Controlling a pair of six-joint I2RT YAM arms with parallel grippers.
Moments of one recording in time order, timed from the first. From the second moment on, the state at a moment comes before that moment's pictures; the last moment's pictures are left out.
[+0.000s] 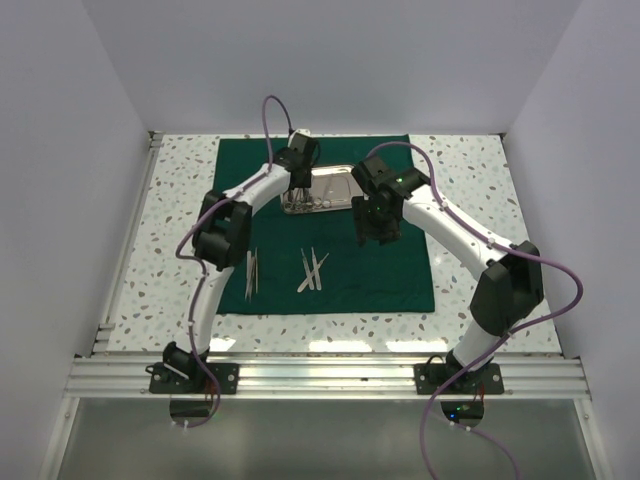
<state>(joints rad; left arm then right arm) -0.44 2.44 2.02 -0.42 -0.34 -0.30 0.59 1.70 1.53 -1.07 0.11 0.48</state>
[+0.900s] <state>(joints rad) -0.43 2.56 2.18 -0.39 -0.29 -0.29 0.59 1.70 1.53 -1.07 0.11 0.47</state>
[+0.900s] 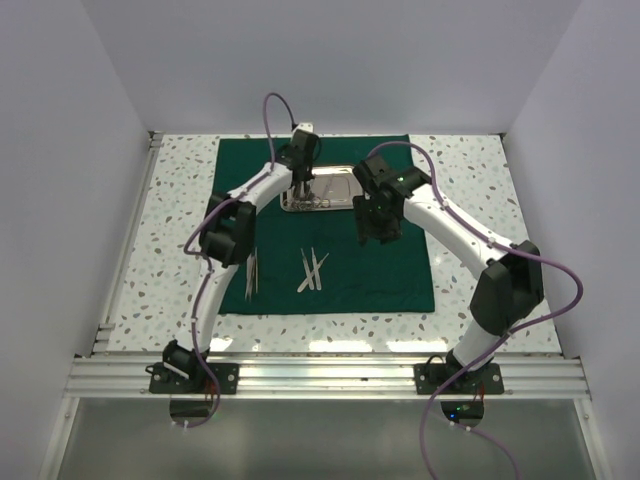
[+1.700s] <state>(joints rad) -0.42 2.54 2.18 -0.41 -0.21 -0.28 0.58 1.71 1.55 -1.06 0.10 0.47</state>
